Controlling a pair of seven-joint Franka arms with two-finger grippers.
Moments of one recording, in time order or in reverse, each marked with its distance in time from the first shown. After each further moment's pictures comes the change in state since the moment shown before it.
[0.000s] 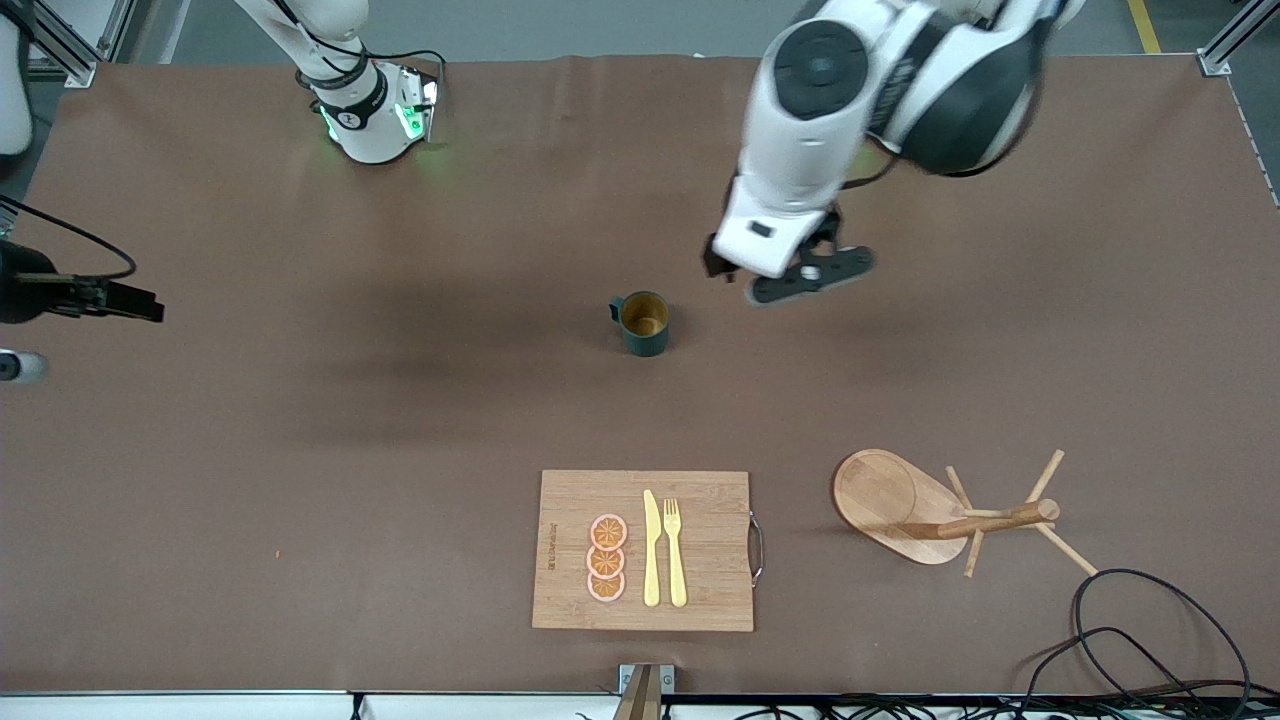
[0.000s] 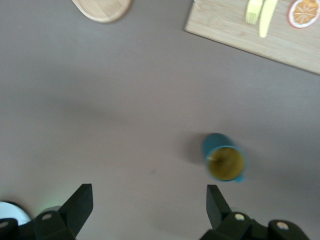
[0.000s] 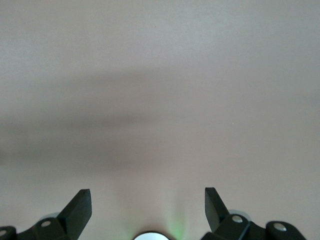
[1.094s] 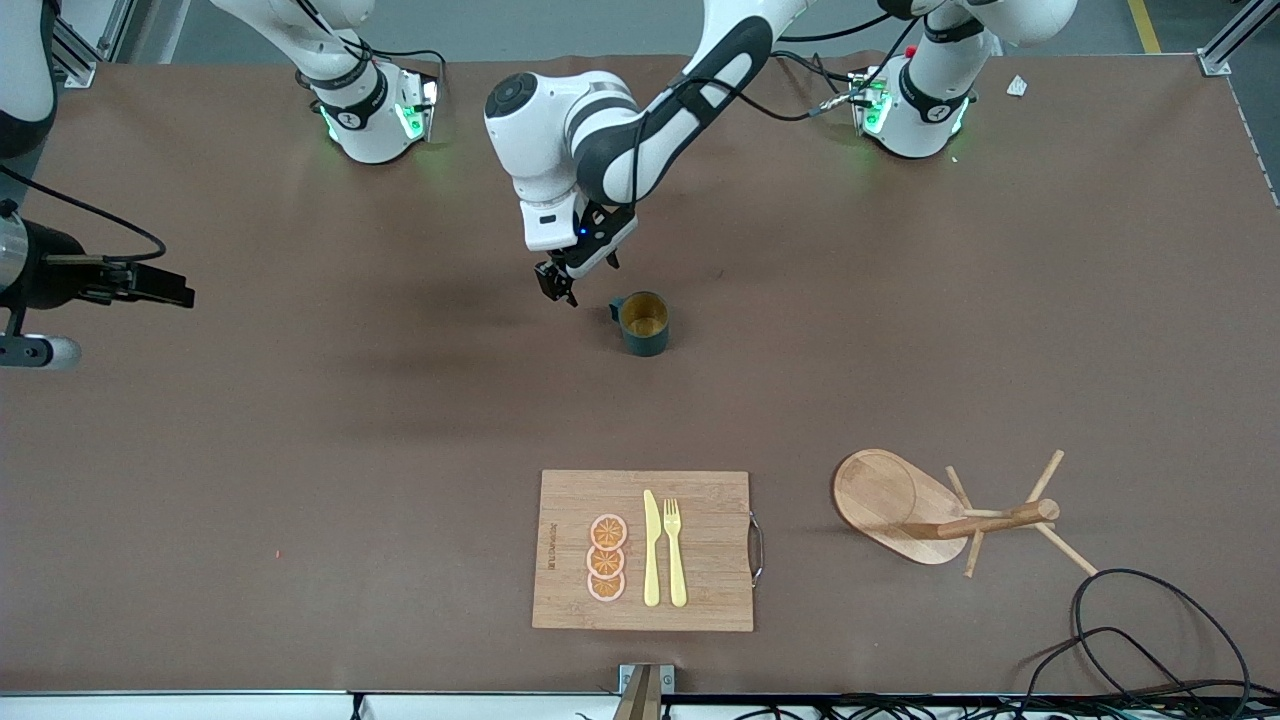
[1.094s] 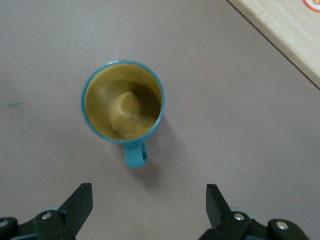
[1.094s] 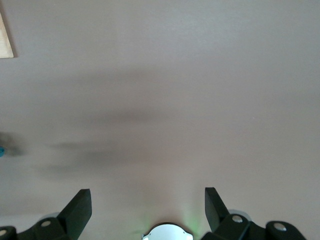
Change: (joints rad) left arm -0.409 0.438 0.025 0.122 0.383 0.299 -1.030; right arm 0.384 -0.042 -0.383 0.008 0.121 -0.034 0.023
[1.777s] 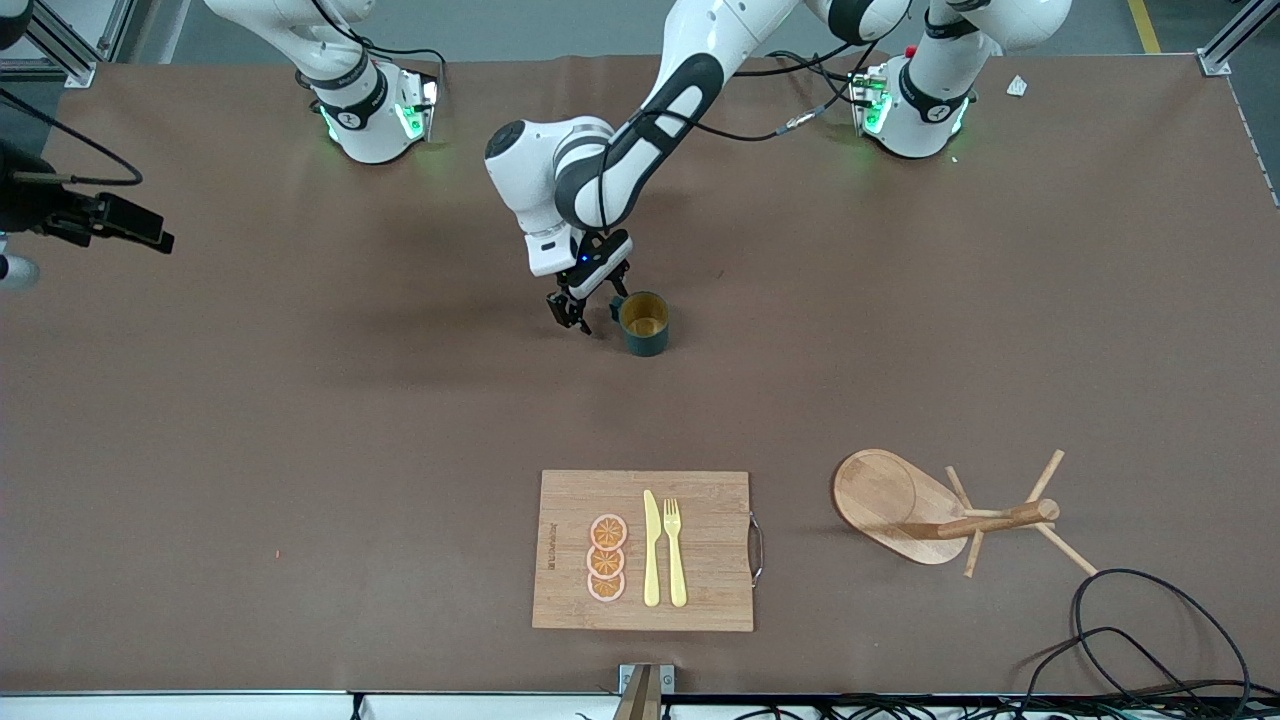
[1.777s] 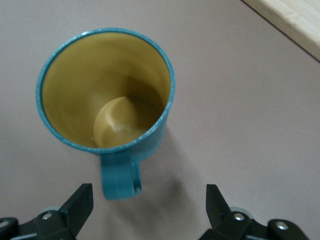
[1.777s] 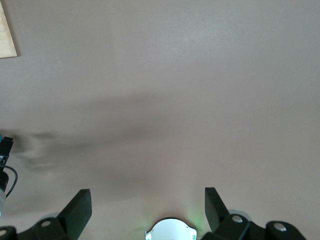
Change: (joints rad) left arm -0.144 0.181 0.176 0.085 0.031 0.007 -0.084; right arm 0.075 -0.234 -0.106 -0.231 0.022 0.066 -0.001
